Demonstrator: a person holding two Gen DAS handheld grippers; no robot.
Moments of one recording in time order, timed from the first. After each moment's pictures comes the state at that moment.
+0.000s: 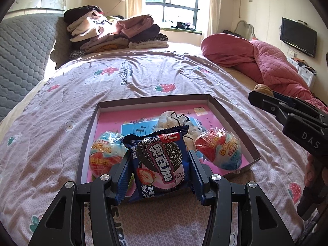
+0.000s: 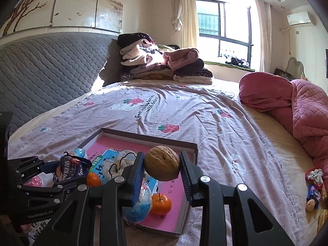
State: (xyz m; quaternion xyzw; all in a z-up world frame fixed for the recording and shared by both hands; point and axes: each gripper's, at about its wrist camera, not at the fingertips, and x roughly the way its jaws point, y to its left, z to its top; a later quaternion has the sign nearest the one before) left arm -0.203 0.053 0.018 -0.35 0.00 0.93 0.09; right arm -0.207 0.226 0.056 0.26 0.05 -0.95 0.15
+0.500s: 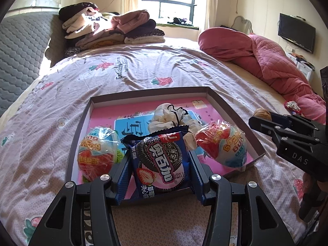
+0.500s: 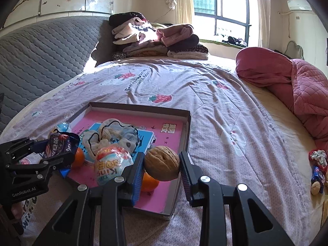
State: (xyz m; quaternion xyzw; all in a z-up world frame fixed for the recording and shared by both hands) left arm -0.215 0.060 0.000 -0.36 0.01 0.93 0.10; right arm -0.215 0.242 0.011 0.34 0.05 -0.93 0.13
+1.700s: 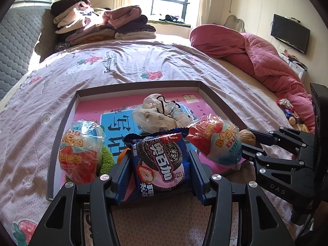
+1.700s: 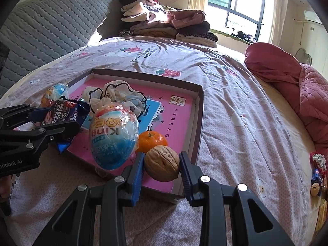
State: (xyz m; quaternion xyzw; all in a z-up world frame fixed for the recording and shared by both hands) left arm -0.224 0.061 -0.016 -0.37 -0.01 0.92 0.13; right arm -0.211 0.221 -0.023 0.38 0.11 -0.91 0.13
